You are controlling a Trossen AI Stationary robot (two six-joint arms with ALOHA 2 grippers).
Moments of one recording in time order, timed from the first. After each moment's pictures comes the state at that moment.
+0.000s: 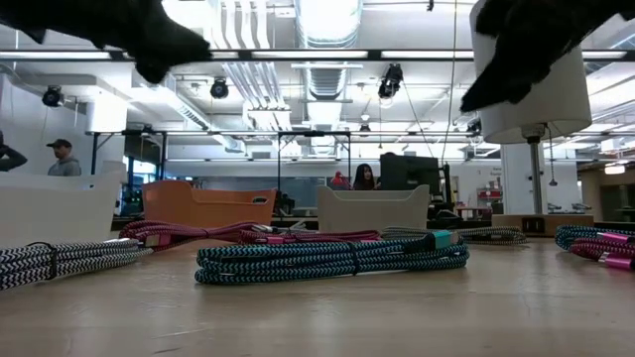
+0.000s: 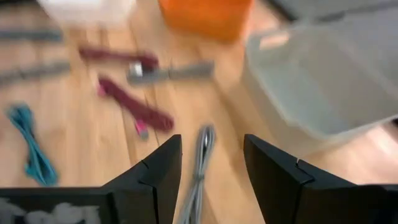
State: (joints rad) left arm 0.11 0.64 0.49 -0.01 -0.11 -0.09; right arm 0.08 0.88 0.64 -0.45 0.31 0.30
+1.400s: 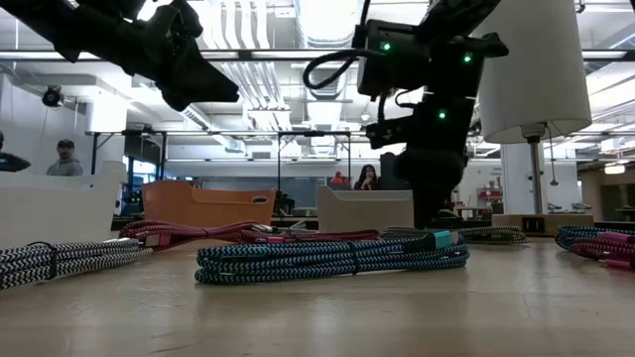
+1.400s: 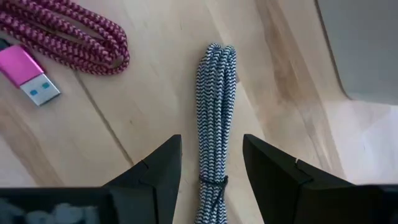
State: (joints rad) left arm 0.11 0.87 0.49 0.10 -0.10 -0.09; right arm 0.07 1.85 1.14 -0.75 0.39 0.52
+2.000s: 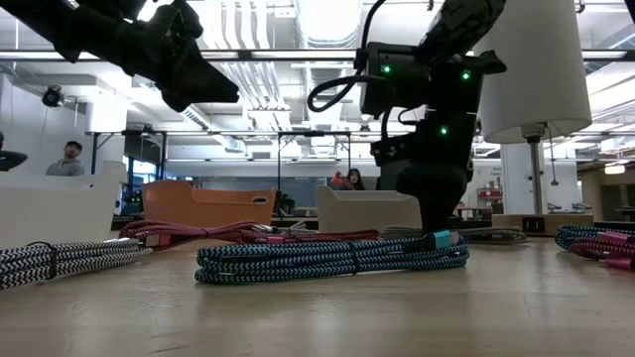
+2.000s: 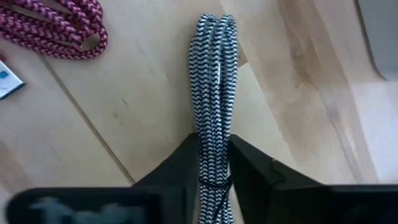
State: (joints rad) left arm 0.11 0.88 0.49 0.10 -0.10 -0.10; right arm 0.03 1.87 1.09 -0.71 0.32 0.54
